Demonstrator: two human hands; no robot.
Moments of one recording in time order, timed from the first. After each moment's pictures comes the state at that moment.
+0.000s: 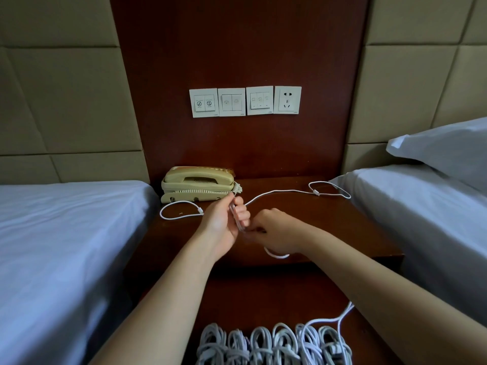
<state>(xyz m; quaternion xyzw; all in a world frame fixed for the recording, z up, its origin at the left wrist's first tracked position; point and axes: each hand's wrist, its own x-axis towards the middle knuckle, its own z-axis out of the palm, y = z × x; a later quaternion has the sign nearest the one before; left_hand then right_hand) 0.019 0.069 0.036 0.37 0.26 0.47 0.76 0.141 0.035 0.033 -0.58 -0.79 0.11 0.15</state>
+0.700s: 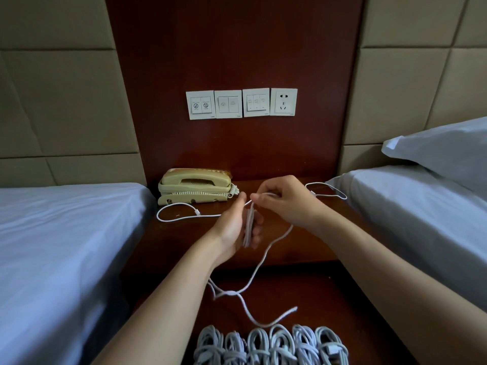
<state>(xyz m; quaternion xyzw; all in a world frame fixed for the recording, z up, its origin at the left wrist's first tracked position) 0.028 0.058 0.030 0.58 0.35 0.33 0.66 0.160 0.025 0.066 -0.54 -0.72 0.14 0.41</state>
